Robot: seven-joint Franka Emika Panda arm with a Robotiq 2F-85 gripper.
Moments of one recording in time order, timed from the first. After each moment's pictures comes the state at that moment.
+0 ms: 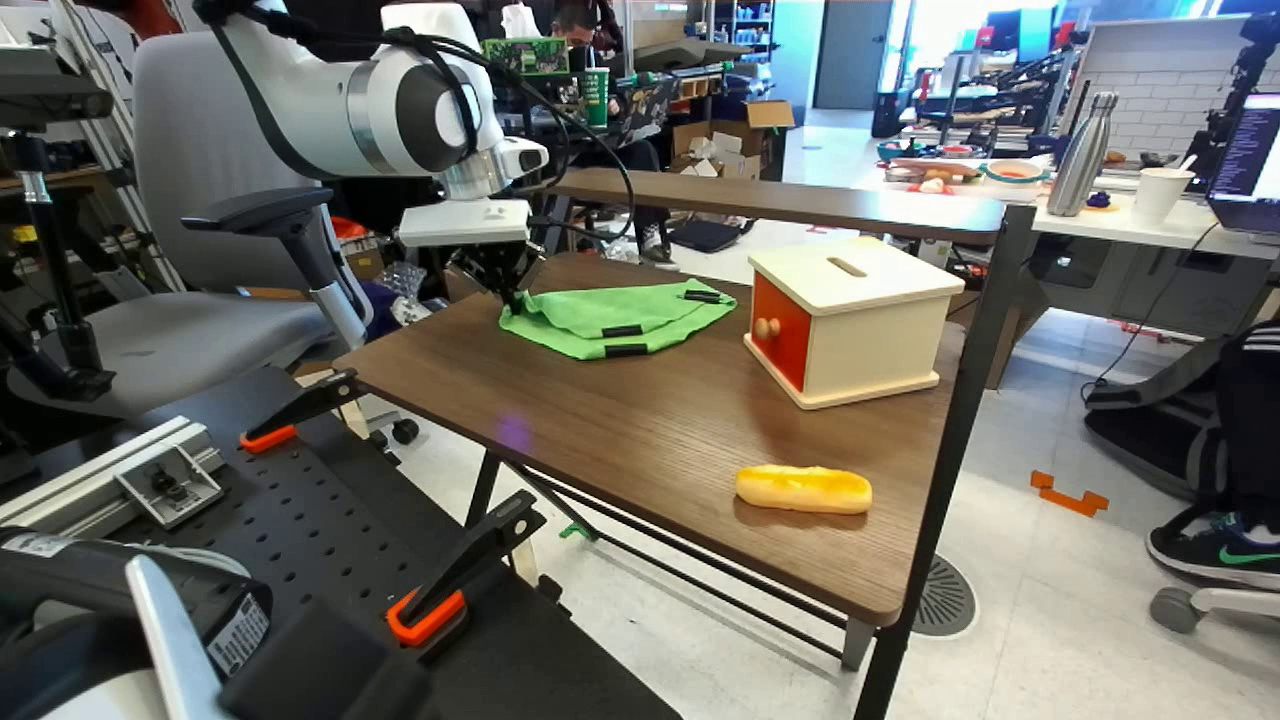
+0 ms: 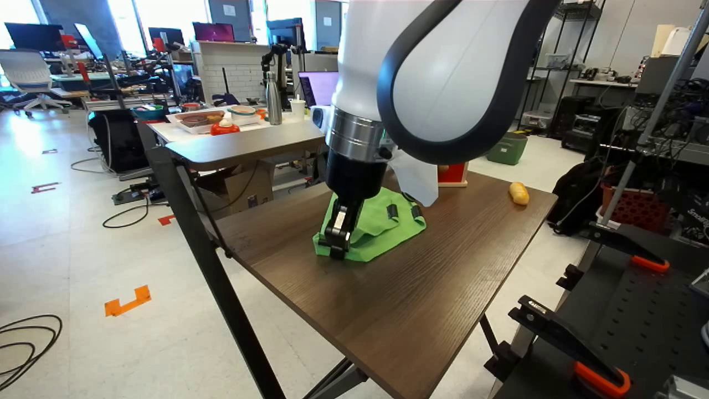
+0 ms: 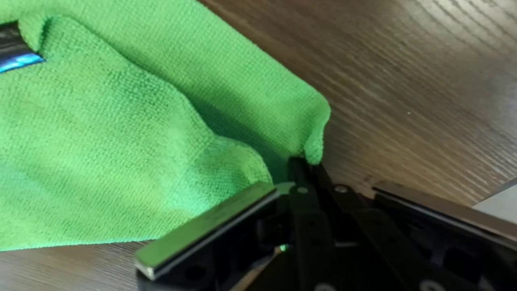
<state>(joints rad) 0.23 0.71 0.11 -2.02 -0.23 2.93 -0.21</state>
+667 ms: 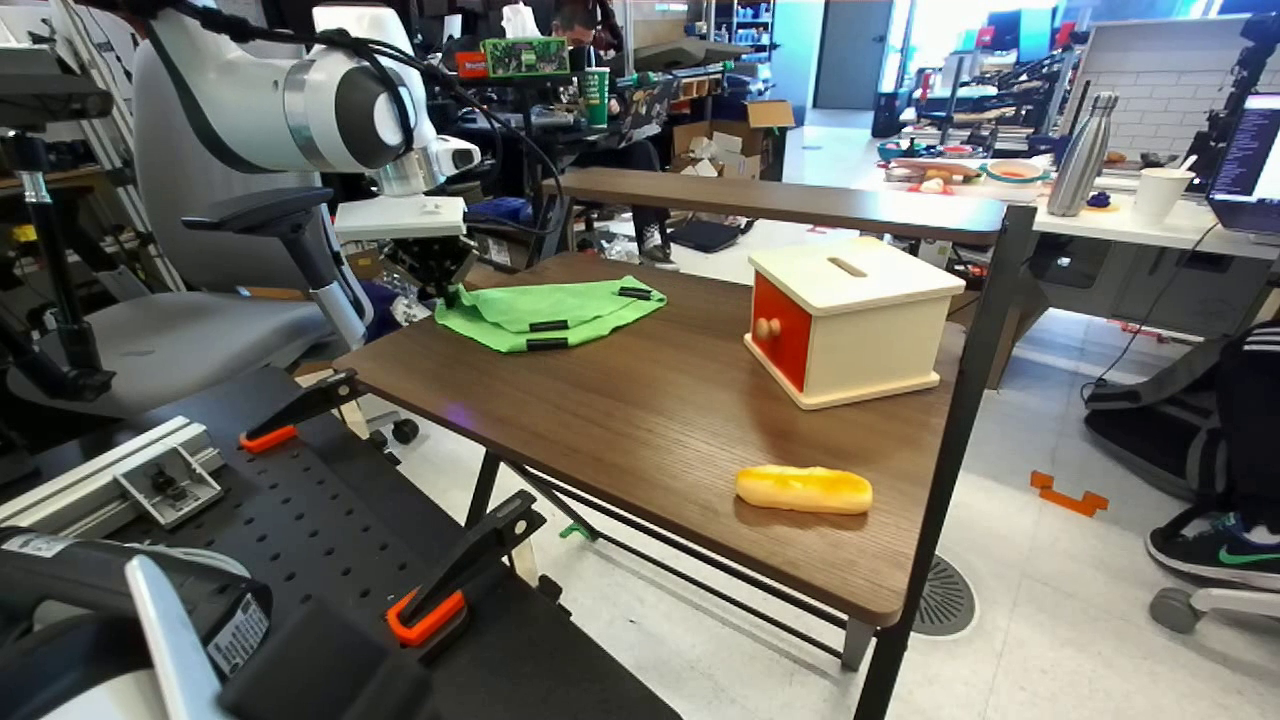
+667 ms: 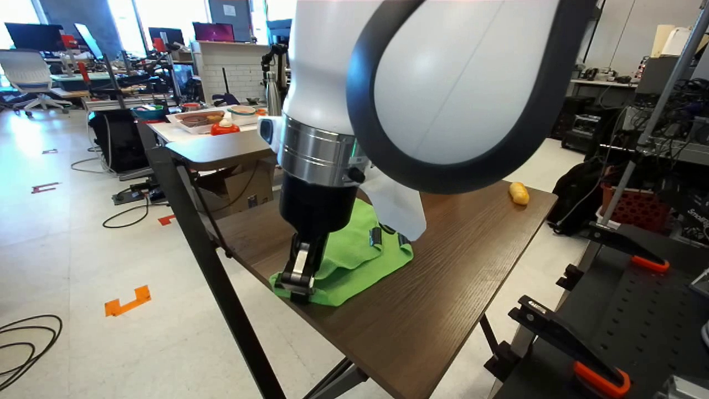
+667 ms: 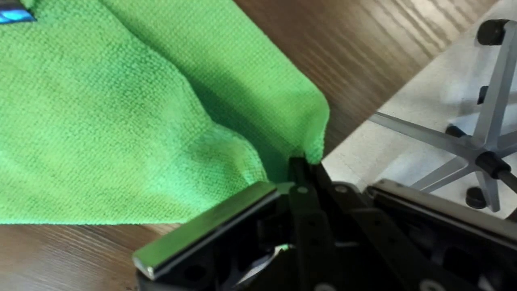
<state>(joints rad) 0.30 0.70 0.19 -2.04 -0.23 2.93 -0.21</state>
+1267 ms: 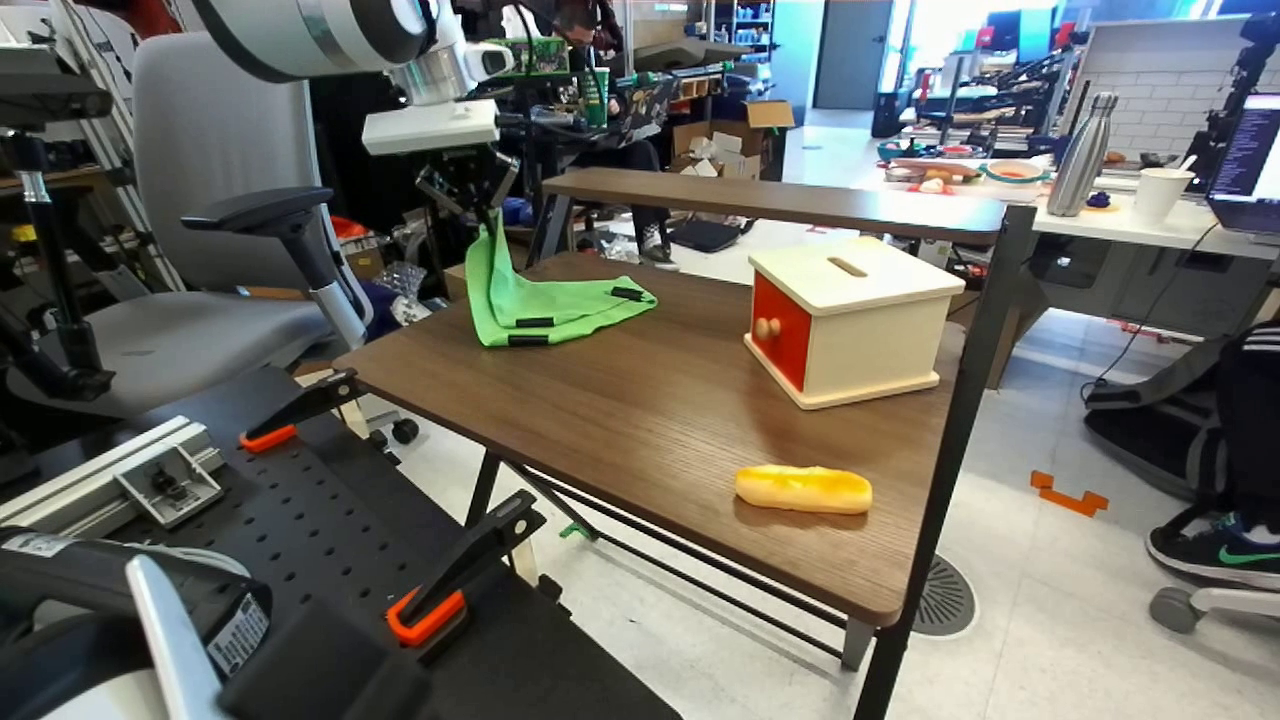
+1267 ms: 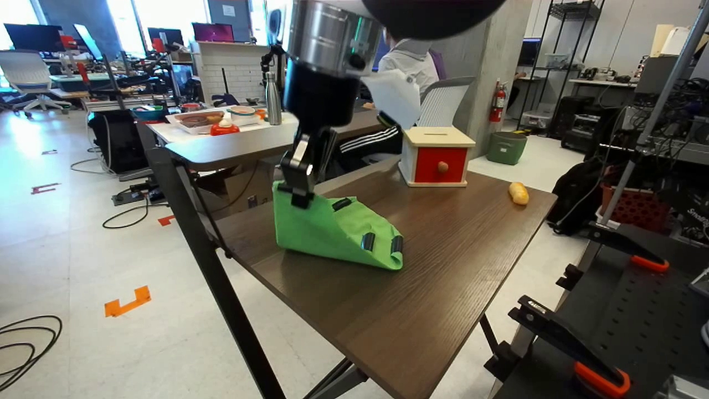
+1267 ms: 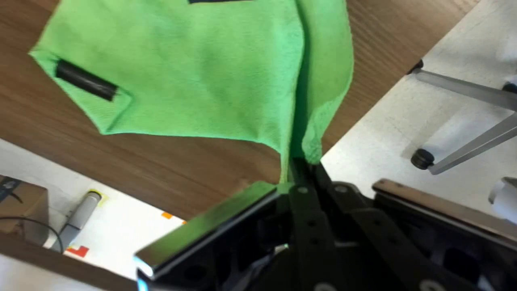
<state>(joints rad) 0.24 0.52 0.16 -2.04 -0.23 2.84 -0.20</state>
